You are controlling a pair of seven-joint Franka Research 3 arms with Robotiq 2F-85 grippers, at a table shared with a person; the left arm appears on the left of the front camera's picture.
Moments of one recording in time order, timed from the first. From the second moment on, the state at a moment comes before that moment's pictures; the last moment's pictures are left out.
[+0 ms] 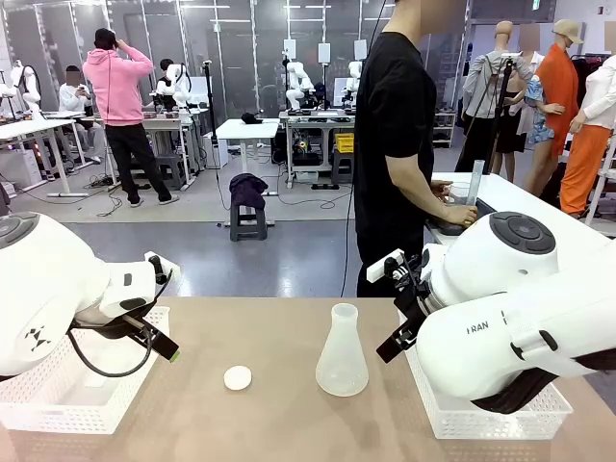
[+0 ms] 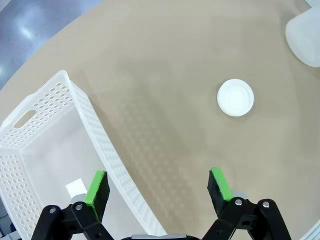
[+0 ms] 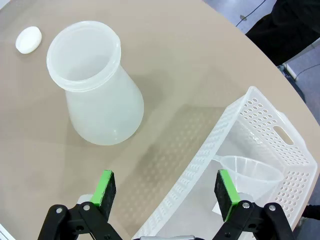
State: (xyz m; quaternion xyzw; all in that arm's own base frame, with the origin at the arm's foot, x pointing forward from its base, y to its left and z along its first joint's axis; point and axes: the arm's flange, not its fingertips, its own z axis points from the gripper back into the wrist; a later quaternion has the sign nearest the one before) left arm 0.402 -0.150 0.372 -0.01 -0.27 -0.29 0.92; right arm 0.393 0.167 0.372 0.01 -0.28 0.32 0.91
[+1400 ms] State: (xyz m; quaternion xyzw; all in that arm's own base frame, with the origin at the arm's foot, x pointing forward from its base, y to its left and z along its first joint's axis) left arm 0.405 -0.093 0.434 -0.20 -0.30 -0.33 0.87; right arm 0.385 0.136 0.469 0.16 -0.35 0.23 0.89
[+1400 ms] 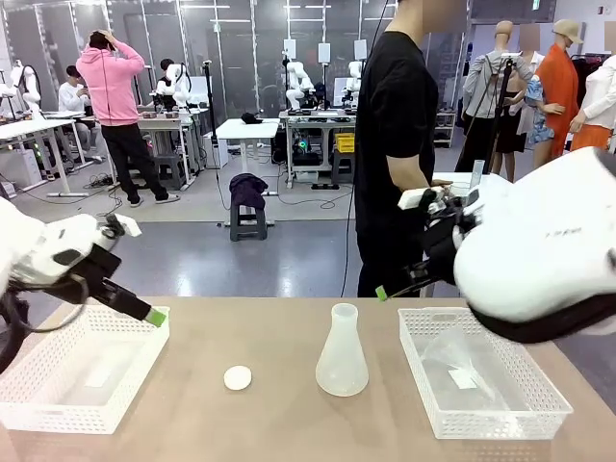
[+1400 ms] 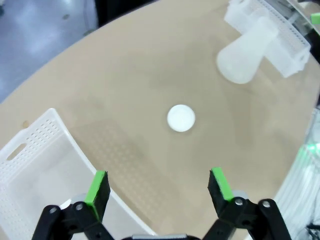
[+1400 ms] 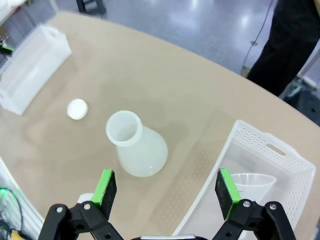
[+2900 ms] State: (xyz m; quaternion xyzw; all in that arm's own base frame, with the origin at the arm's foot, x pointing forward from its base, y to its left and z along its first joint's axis) left arm 0.447 -0.045 0.417 -0.55 -0.22 -0.27 0.76; right arm 0.415 0.083 0.473 0.45 -0.28 0.12 0.84
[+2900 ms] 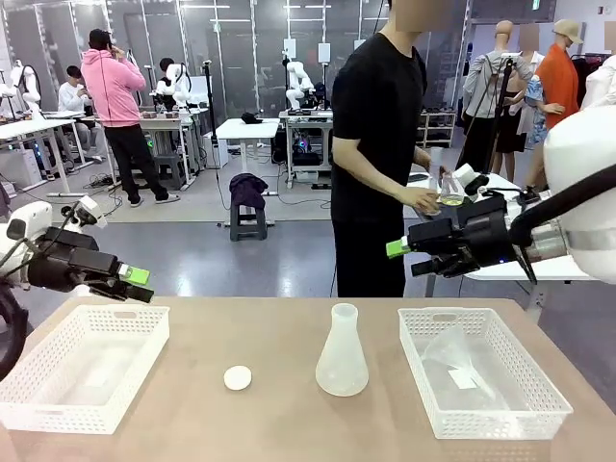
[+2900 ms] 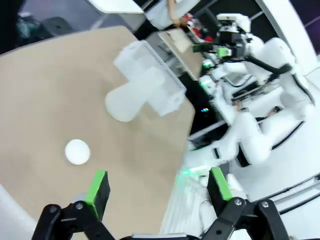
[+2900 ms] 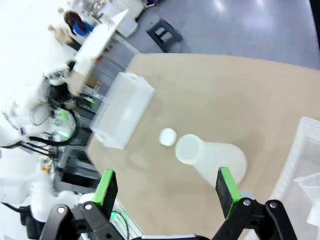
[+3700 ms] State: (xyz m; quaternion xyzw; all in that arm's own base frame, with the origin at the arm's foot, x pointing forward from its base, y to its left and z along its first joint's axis) left arm 0.454 -0.012 0.397 -0.68 -0.12 -0.14 0.71; right arm 0.440 0.054 0.435 0.54 -0.24 0.02 0.81
